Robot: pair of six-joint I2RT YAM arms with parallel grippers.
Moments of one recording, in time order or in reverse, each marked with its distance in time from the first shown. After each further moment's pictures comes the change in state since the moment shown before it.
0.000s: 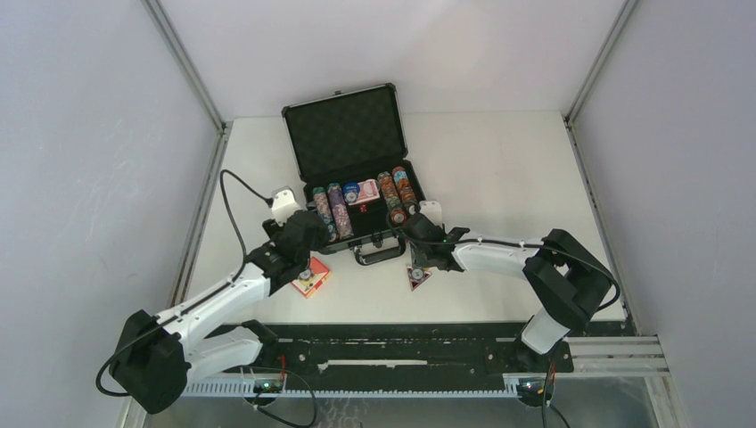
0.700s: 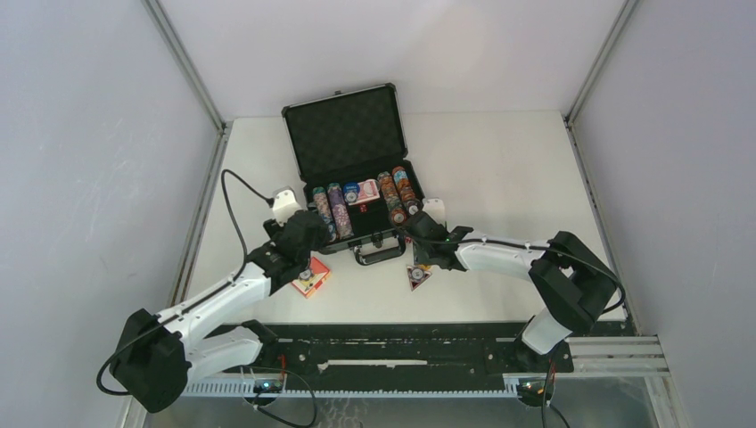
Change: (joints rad) left arm 0.000 0.005 0.000 0.000 0.007 0.000; right arm -0.016 -0.028 0.000 -0.011 0.019 0.008
